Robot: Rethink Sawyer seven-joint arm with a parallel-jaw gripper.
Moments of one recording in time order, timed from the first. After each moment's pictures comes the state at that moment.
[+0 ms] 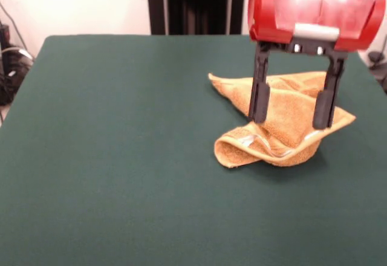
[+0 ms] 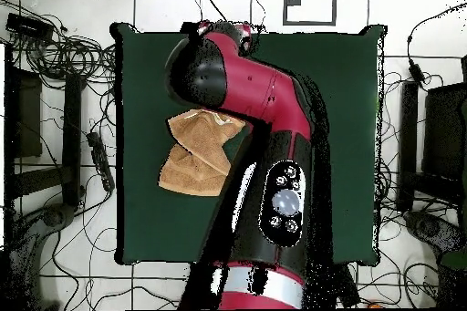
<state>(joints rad) 0.07 -0.51 -0.26 1.21 0.35 0.30 1.50</state>
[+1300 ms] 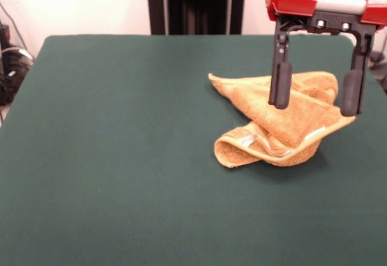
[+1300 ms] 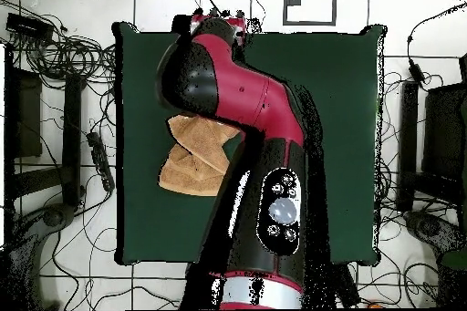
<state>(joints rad) 0.07 -0.54 -0.21 1.26 0.37 0.14 1.50</state>
